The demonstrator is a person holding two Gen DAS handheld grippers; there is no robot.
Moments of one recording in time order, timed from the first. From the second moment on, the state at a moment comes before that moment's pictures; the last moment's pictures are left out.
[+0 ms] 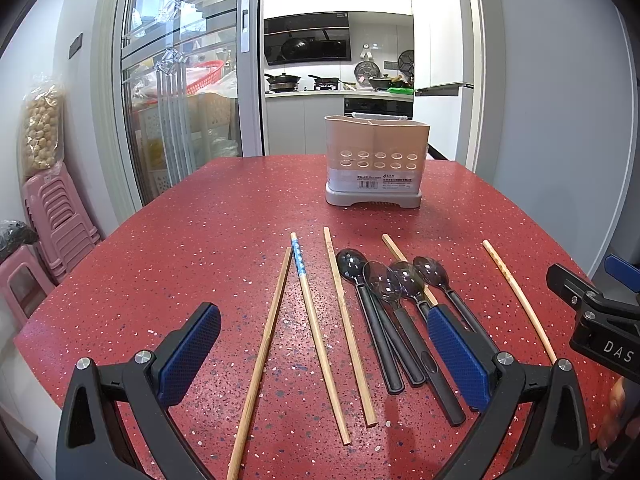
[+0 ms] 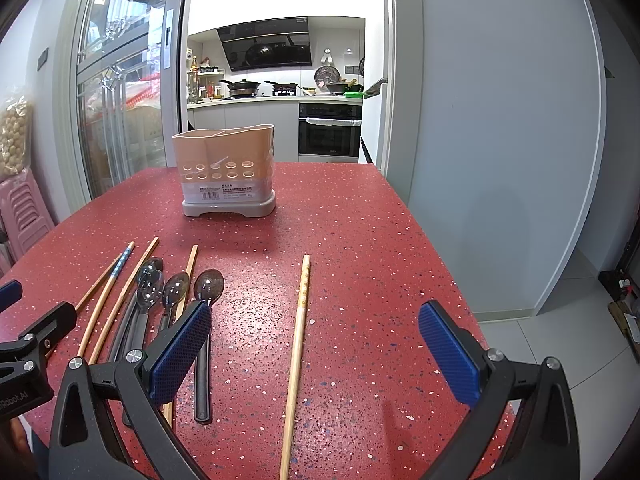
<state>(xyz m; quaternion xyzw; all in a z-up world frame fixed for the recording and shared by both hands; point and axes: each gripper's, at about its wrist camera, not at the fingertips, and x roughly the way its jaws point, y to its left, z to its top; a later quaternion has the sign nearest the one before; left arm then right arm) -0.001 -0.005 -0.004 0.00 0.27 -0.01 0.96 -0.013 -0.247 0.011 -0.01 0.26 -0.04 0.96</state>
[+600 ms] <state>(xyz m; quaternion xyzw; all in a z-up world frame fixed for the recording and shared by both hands) -0.002 -0.005 -0.004 0.00 0.27 -0.01 0.96 -0.014 -0.247 0.010 0.00 0.26 -0.04 0.96</state>
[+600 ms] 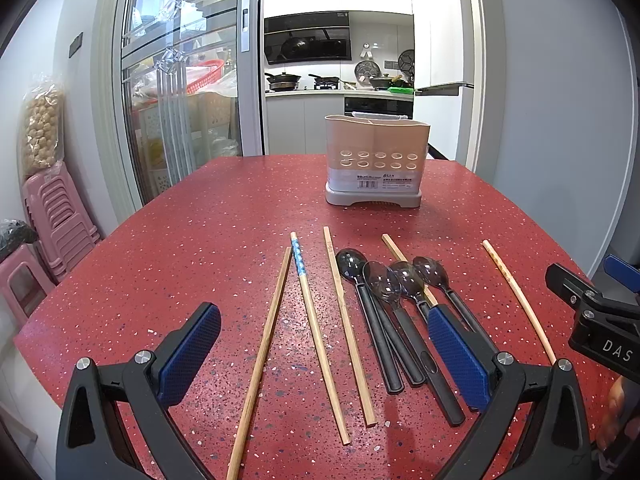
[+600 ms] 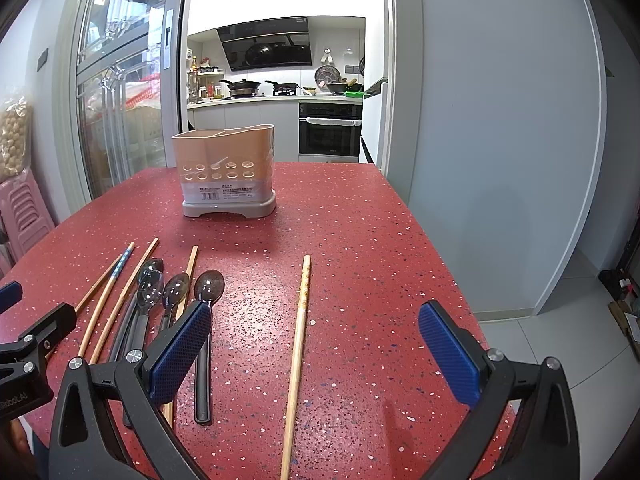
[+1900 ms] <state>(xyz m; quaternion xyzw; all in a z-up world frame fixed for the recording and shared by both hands) -0.001 -0.006 -0.005 0.00 0.27 -0.01 0.96 -0.014 -0.247 0.010 0.00 0.26 -0.04 0.96</state>
